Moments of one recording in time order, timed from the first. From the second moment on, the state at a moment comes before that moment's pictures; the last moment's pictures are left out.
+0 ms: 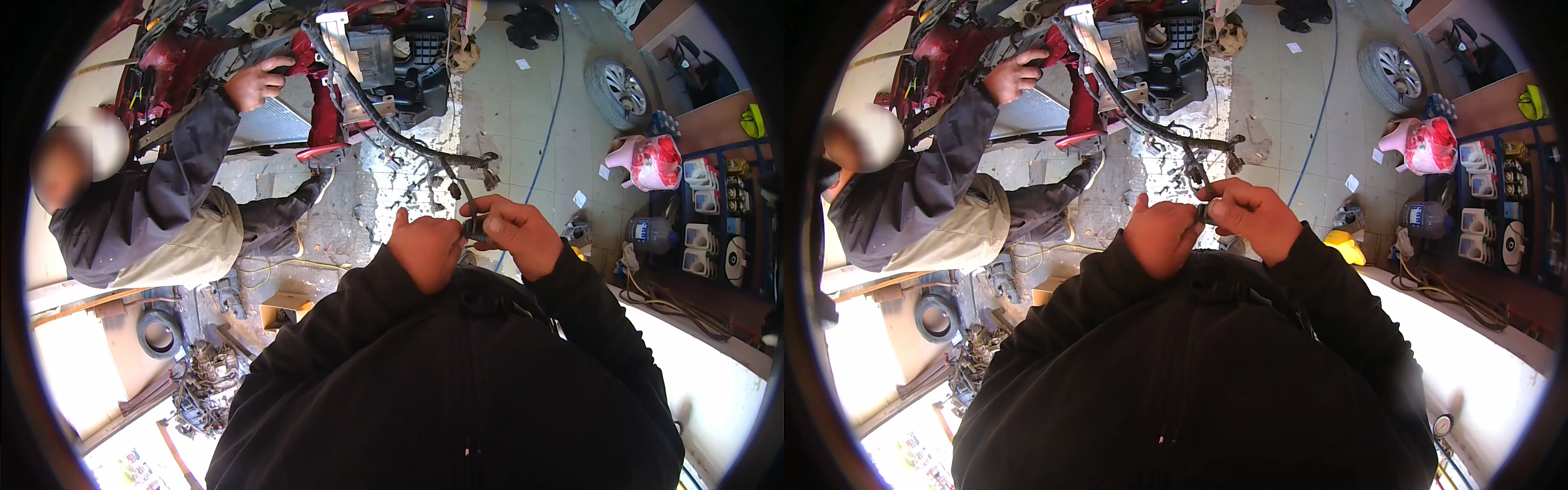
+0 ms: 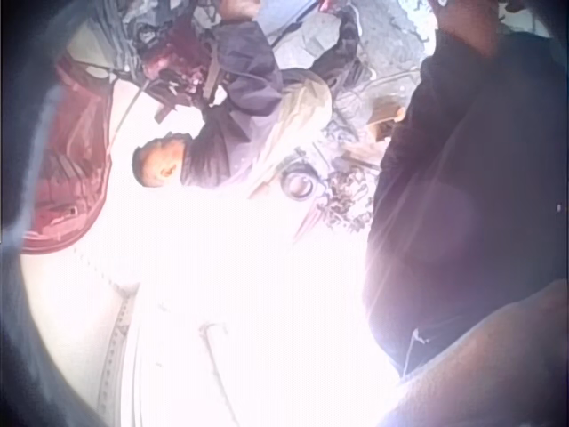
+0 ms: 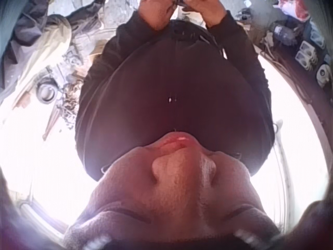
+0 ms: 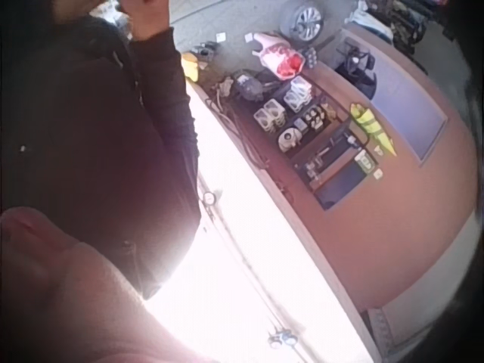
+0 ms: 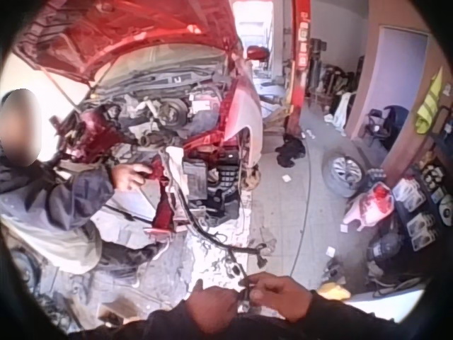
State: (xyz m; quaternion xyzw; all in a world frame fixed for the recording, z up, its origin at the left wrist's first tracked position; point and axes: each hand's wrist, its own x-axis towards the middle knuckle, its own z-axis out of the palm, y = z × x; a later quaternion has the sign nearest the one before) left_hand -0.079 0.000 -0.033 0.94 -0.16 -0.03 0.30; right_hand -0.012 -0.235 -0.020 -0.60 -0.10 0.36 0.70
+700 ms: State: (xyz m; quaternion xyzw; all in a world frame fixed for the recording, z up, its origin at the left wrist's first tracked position) left_hand -0.157 -0.013 -0.087 0.69 0.19 -0.13 0.68; right_hand -0.022 -0.224 -0.086 -0.66 -0.18 0.47 0.56
